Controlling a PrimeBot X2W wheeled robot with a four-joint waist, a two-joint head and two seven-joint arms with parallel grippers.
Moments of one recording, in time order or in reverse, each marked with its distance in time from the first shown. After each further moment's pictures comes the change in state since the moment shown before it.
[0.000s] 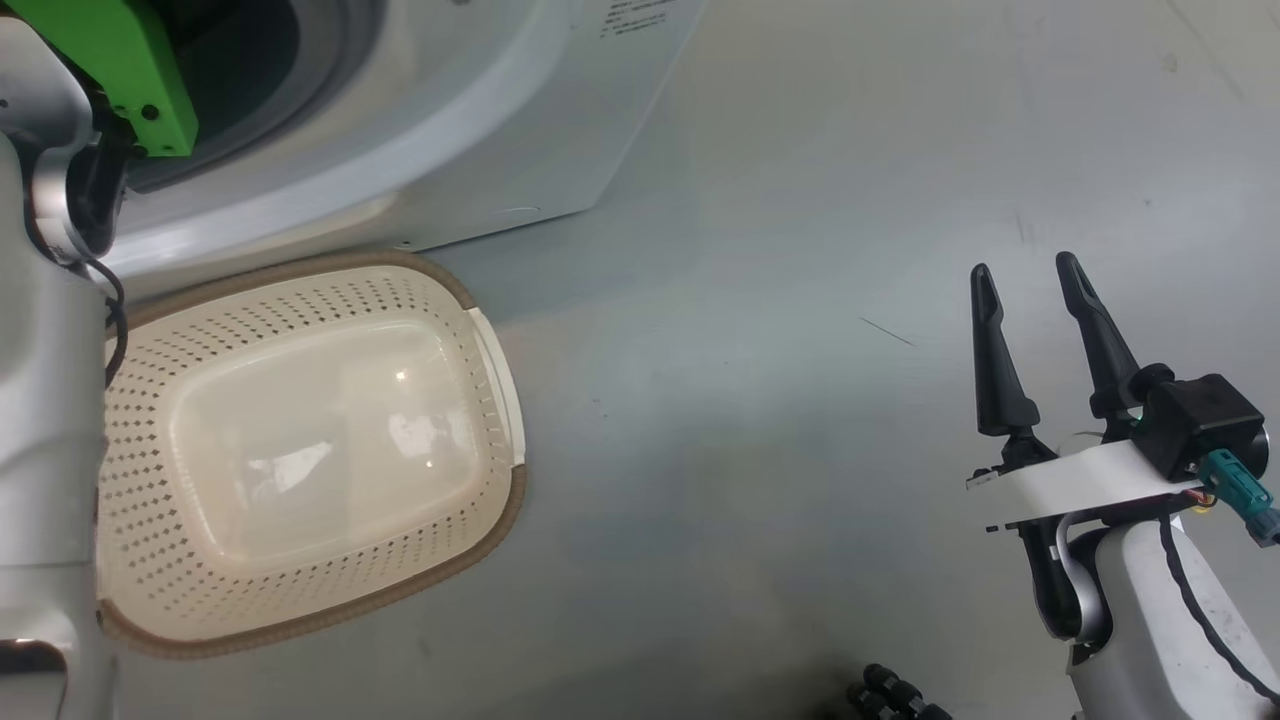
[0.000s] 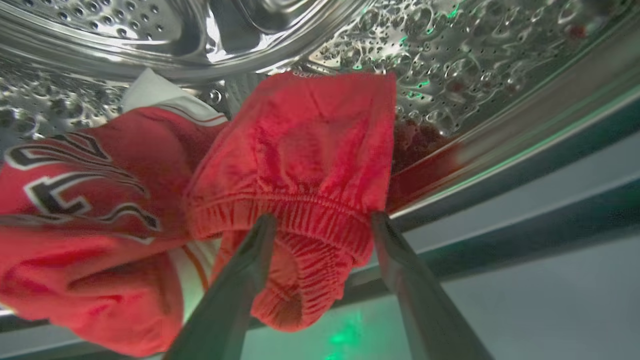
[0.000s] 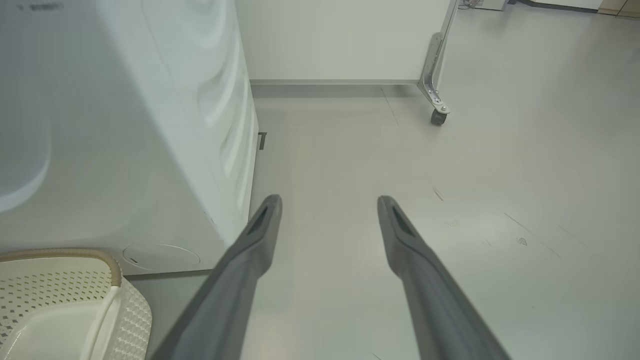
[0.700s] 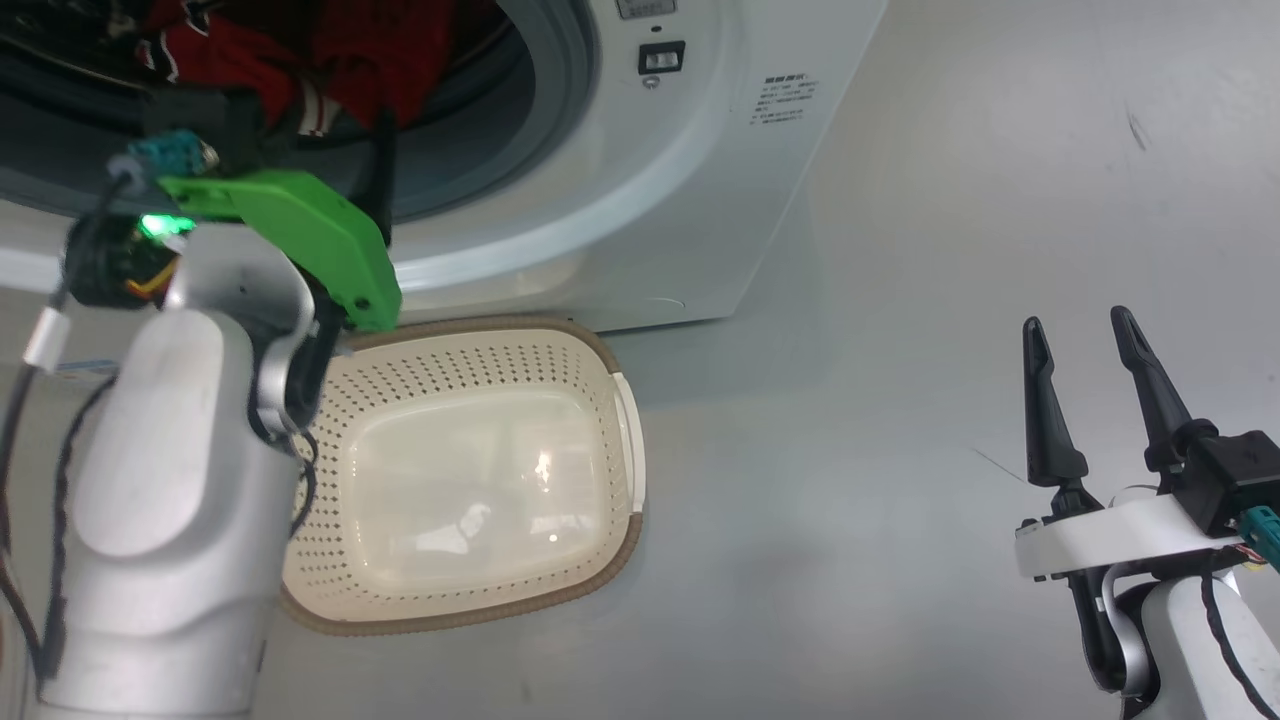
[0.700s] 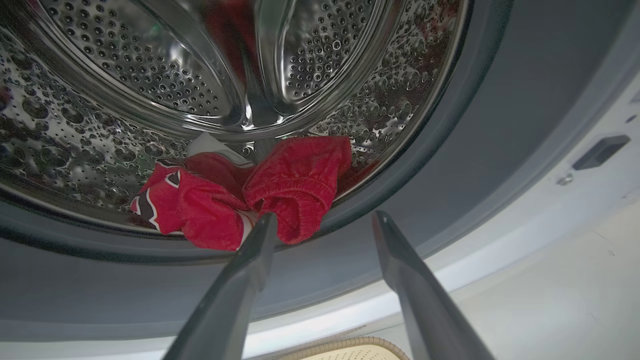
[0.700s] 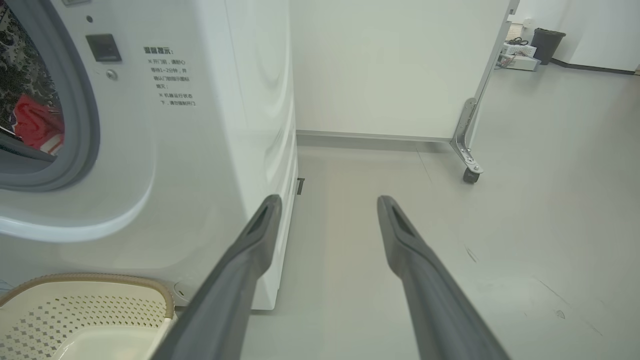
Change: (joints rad) left arm 0.344 -0.147 -0.058 -0.240 -0.028 0.012 -0.183; right arm 0.122 -0.071 -0.029 -0.065 -0.021 -0.044 0.006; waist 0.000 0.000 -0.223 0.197
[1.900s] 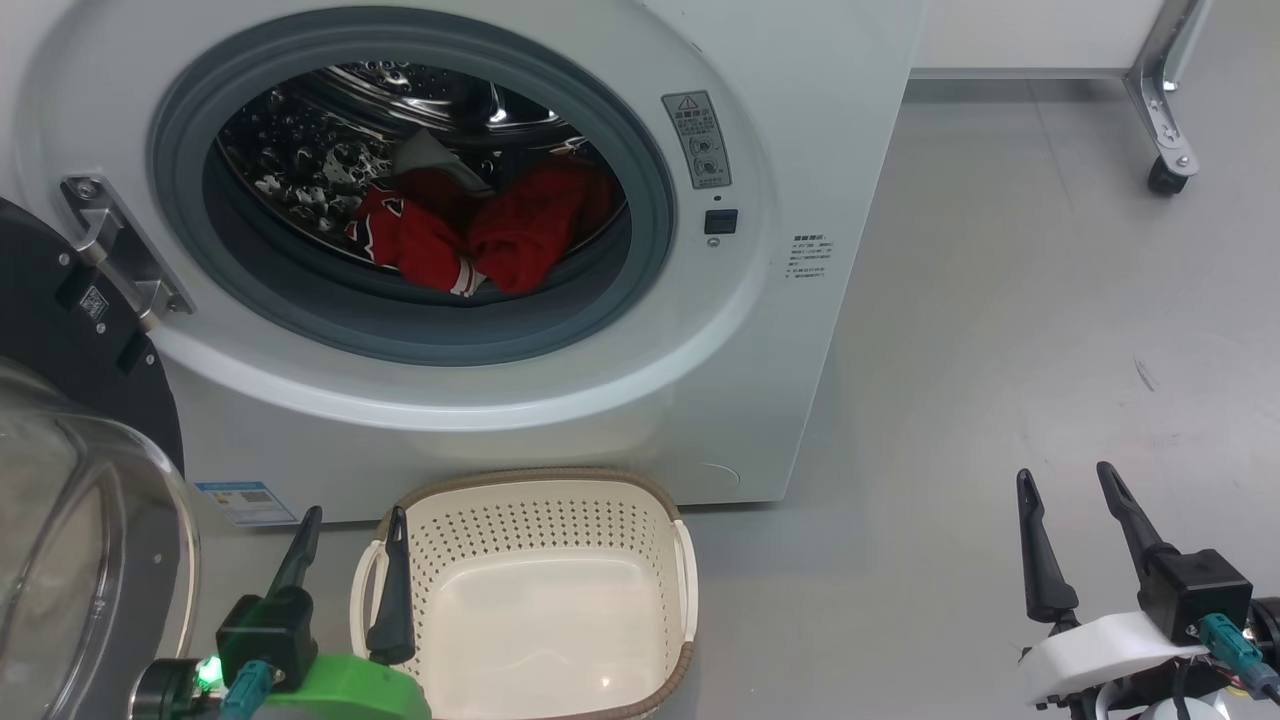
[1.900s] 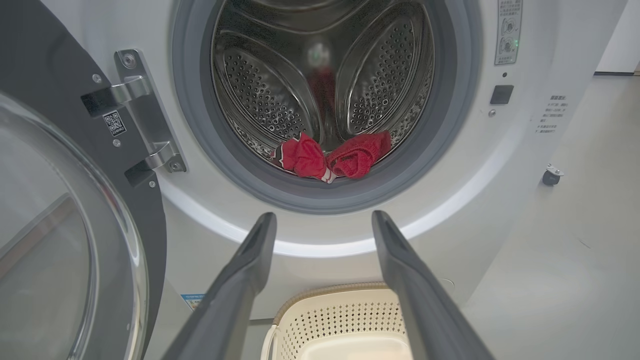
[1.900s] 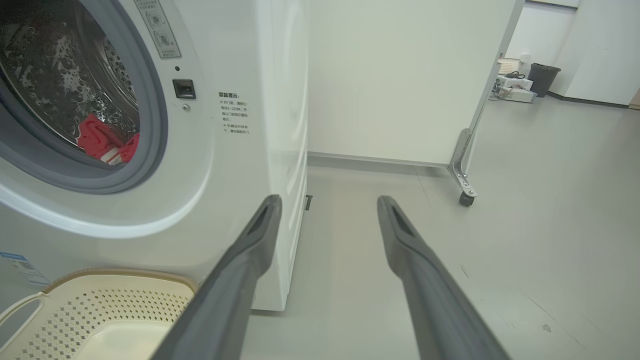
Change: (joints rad) left arm 0.717 -0.006 0.018 -0.239 0.126 0.131 -0.426; right arm 0.162 0.008 0.005 0.096 -0.022 -0.026 0.003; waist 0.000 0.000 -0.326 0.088
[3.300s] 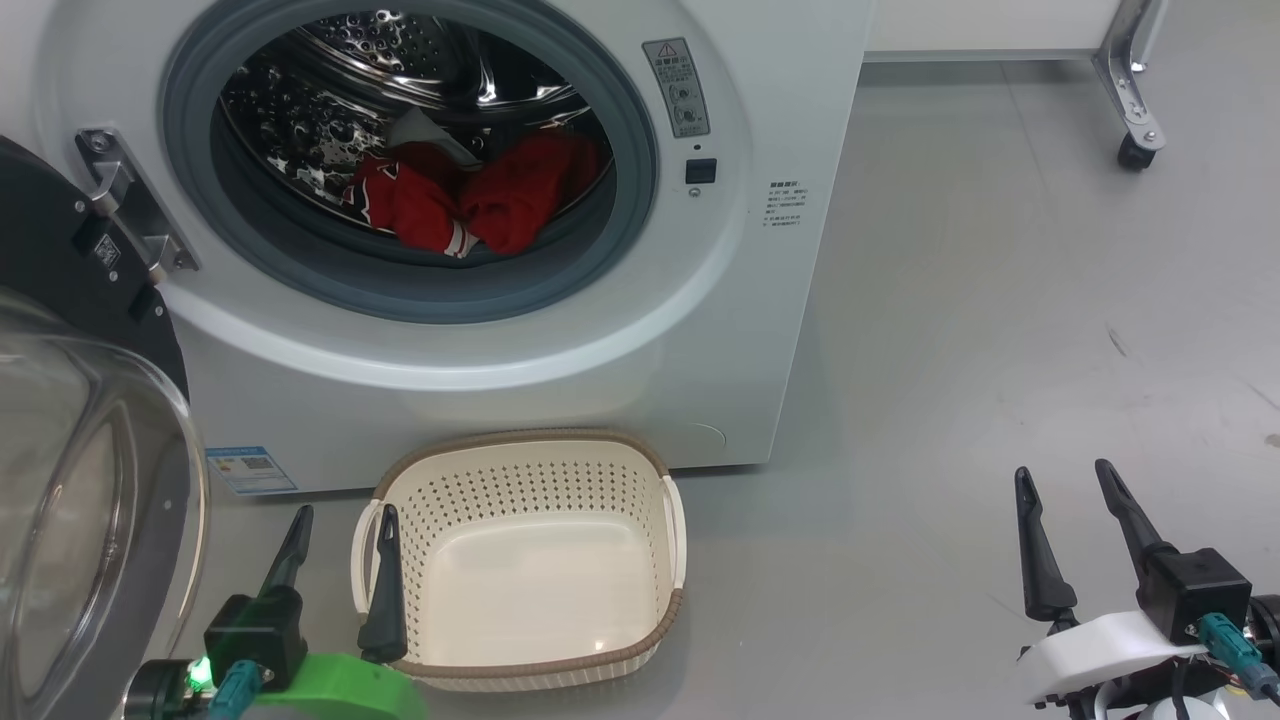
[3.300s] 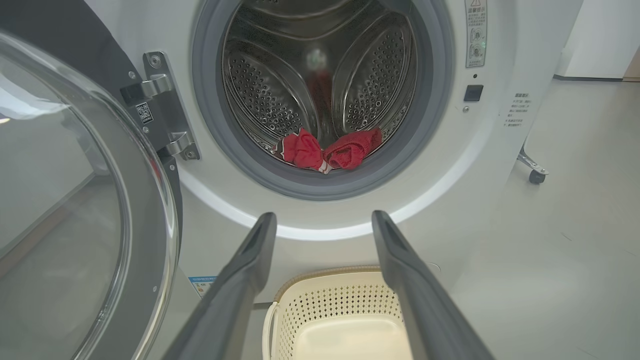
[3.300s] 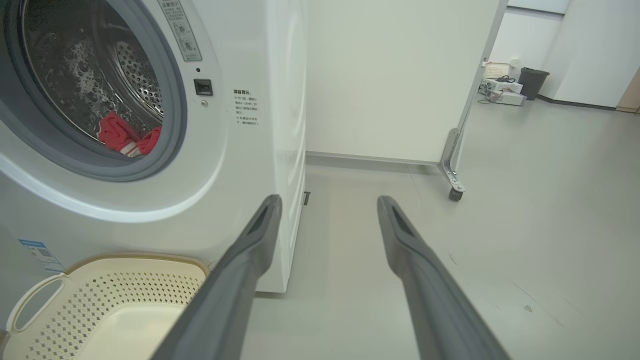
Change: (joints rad) left arm 0.001 0.000 0.014 -0.004 -0.008 -0.006 0.000; right arm 0.001 0.000 0.002 -0.010 -0.001 -0.001 0.002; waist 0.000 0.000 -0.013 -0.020
